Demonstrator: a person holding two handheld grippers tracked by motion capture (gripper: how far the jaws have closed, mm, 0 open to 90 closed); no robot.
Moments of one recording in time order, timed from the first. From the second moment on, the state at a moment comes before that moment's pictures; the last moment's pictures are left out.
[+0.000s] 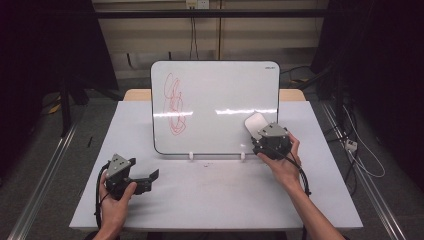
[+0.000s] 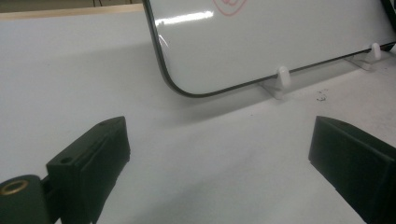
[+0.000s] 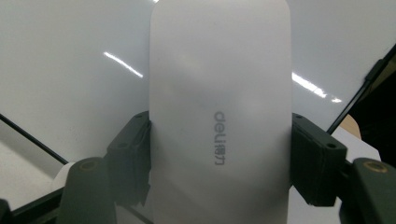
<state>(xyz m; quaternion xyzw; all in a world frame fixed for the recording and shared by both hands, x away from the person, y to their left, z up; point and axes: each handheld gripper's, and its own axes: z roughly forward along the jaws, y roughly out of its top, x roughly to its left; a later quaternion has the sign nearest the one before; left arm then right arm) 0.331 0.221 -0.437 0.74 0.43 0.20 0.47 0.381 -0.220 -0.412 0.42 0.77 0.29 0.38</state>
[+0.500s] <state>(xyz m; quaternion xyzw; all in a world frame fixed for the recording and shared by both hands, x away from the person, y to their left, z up) 0.331 0.221 -0.438 0.75 0.43 0.19 0.46 0.383 -0.226 -0.408 0.43 0.77 0.31 0.36</state>
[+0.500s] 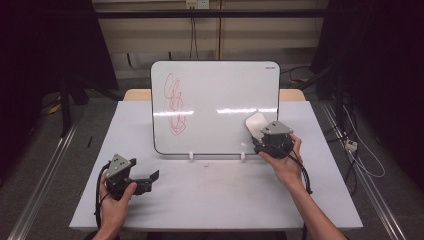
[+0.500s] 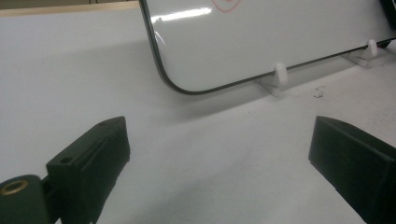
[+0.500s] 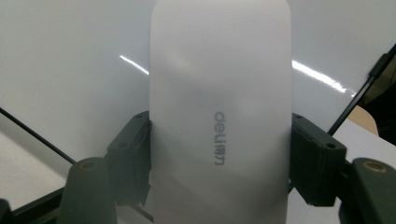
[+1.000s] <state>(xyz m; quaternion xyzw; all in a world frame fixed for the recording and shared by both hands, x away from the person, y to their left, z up) 0.332 0.220 -0.441 0.75 0.43 0.19 0.46 0.376 -0.231 -0.394 0.44 0.75 0.35 0.34</state>
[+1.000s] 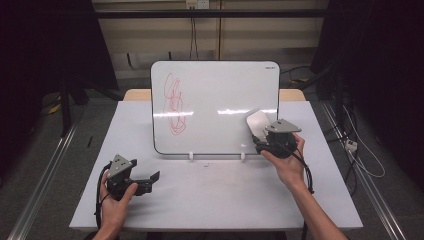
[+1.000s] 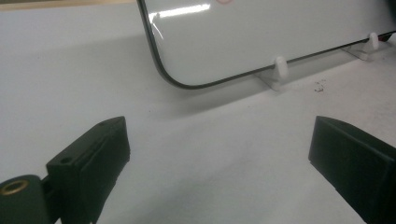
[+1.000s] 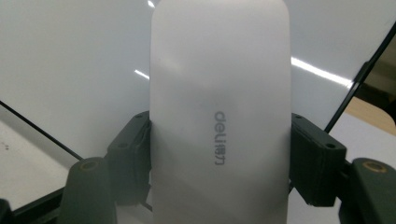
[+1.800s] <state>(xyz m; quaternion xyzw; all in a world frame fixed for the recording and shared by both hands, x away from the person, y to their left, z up) 0.329 0.222 -0.440 0.75 0.43 0.20 0.46 0.372 -0.200 -0.382 0.39 0.76 0.39 0.34</state>
